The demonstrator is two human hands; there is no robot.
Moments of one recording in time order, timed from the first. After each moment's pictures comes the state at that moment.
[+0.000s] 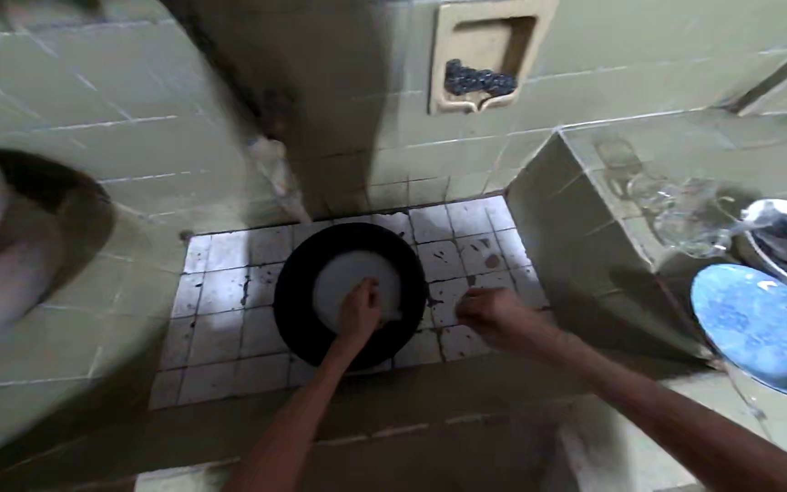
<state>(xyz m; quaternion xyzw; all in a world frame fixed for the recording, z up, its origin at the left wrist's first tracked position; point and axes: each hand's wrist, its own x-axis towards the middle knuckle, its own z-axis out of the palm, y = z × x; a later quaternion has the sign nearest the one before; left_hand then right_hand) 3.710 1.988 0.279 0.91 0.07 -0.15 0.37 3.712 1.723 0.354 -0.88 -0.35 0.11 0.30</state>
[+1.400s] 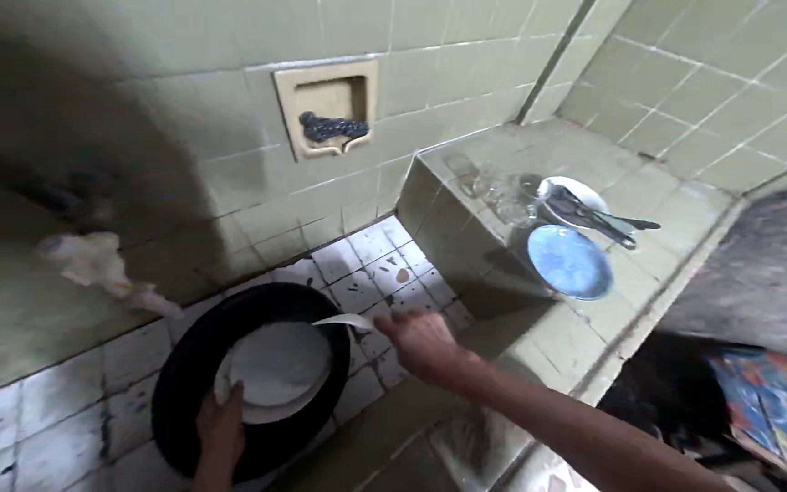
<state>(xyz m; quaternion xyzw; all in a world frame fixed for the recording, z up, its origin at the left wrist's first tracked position) 3.709 2.083 0.178 0.81 0.28 -0.05 0.51 3.678 1.745 0.375 -0.97 -0.11 0.13 0.15</state>
